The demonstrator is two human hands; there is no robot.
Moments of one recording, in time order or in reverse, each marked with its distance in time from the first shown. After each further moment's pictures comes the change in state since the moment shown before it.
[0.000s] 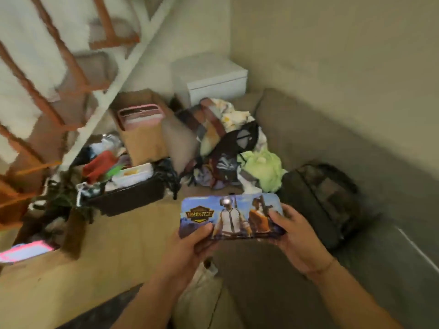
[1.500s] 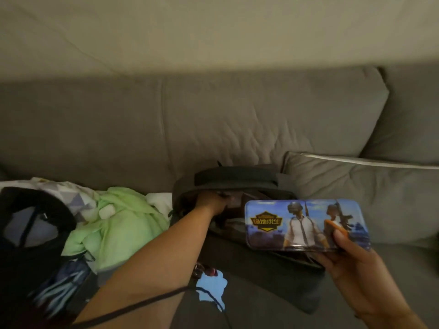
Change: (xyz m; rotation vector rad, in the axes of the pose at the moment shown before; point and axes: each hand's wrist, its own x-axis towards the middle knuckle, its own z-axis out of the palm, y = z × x) left_hand 0.531 -0.263 0.386 1.957 -1.062 0.043; right_hand 0.164 0.049 -0.282 0.818 1.185 -0.321
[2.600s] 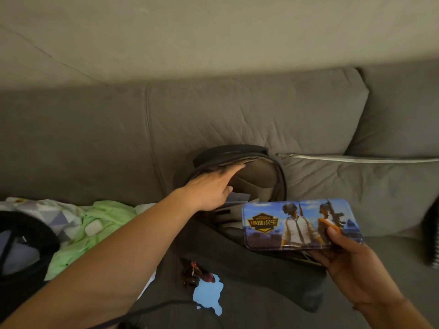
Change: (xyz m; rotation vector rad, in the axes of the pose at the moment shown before) left_hand -0.017 0.037 -0.069 0.424 -0.028 0.693; right_hand 0.007 -0.005 0.004 0.009 0.070 0.037
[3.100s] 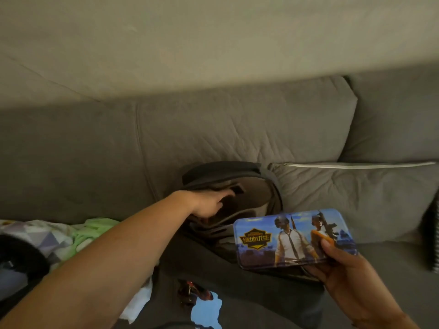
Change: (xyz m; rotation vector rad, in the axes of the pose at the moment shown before) left_hand 0.037 -0.022 0.009 -0.112 -0.444 -0.193; right_hand 0.003 -0.001 0.003 0.009 -0.029 0.070
